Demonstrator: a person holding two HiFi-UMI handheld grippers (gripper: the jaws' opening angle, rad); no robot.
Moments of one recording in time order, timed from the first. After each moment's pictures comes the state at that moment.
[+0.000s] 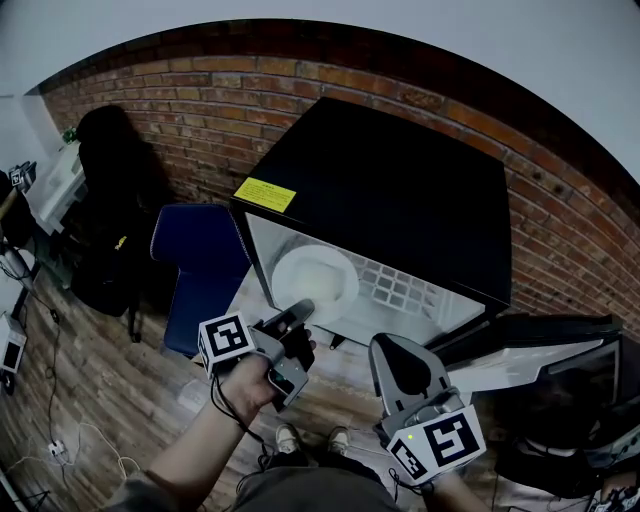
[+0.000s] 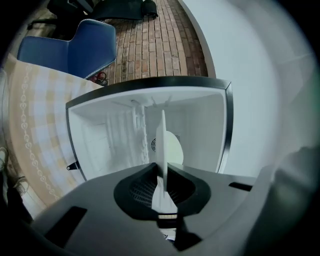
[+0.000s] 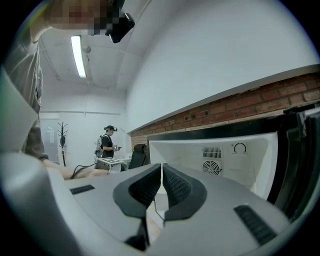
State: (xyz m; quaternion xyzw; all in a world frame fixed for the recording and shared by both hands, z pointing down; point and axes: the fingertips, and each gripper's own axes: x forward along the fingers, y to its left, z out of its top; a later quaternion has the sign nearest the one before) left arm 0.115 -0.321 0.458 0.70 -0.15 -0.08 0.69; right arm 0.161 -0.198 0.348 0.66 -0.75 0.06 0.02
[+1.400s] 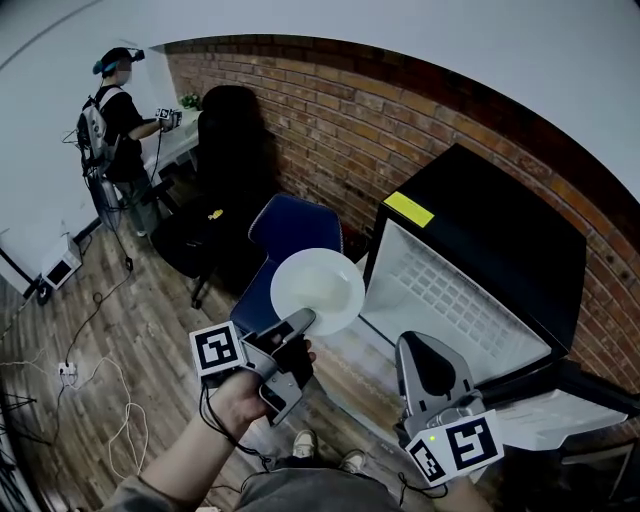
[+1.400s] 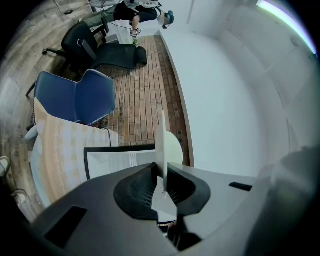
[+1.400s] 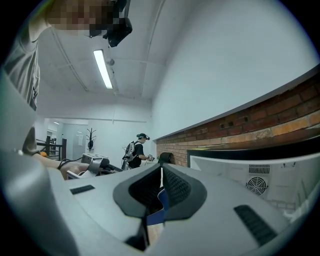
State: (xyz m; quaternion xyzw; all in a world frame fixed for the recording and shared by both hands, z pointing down) left arm -0.077 -0.308 0.389 0.70 -0.24 -0.23 0.63; right arm 0.048 -0.223 0.306 0.54 -0.84 0.01 0.00
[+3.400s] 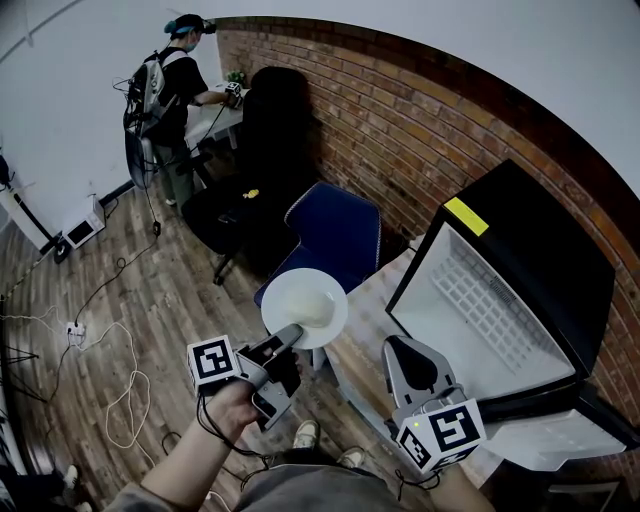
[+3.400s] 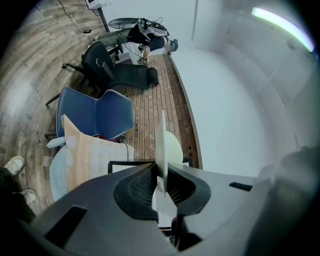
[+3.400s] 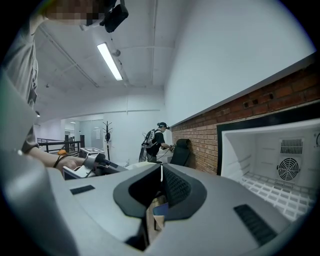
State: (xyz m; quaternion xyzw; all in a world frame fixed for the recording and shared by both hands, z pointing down) left arm -0.178 -0.279 0.448 0.66 -0.32 -0.26 0.63; right arm -0.031 -0.240 0.363 0.46 -0.88 0.05 0.06
